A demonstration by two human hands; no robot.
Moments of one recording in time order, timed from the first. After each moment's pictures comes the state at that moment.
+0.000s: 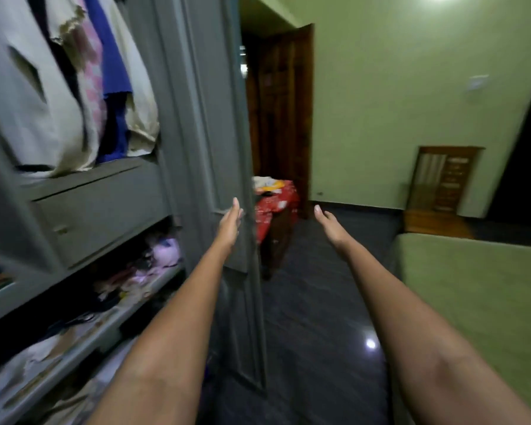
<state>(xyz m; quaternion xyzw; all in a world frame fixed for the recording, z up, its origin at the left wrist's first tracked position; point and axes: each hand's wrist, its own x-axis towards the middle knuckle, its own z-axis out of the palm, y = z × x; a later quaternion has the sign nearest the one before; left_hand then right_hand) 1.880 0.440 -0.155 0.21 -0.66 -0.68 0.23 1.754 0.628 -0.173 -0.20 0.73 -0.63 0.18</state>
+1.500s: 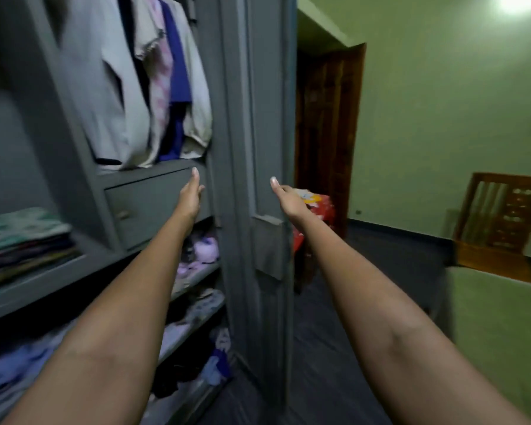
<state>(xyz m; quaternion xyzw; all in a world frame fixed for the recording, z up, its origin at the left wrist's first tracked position) 1.979 0.367 -0.075 0.28 -0.64 -0.58 0.41 1.819 0.504 -0.095 -0.36 0.75 -0.53 0.15</state>
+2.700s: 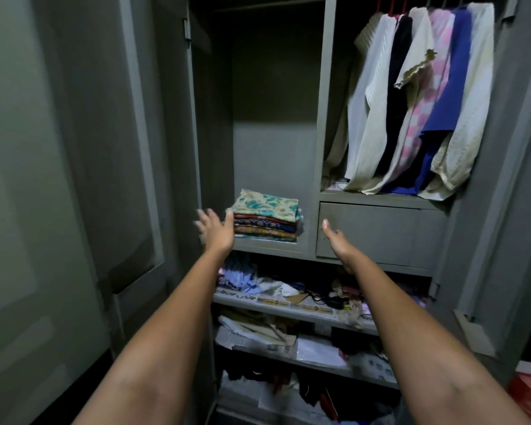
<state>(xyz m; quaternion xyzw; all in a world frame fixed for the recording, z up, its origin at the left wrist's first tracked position) 2.107 0.403 -0.100 0.71 -0.39 -0.16 0.56 1.872 0.287 -0.114 -0.63 0.50 -0.33 0.50</state>
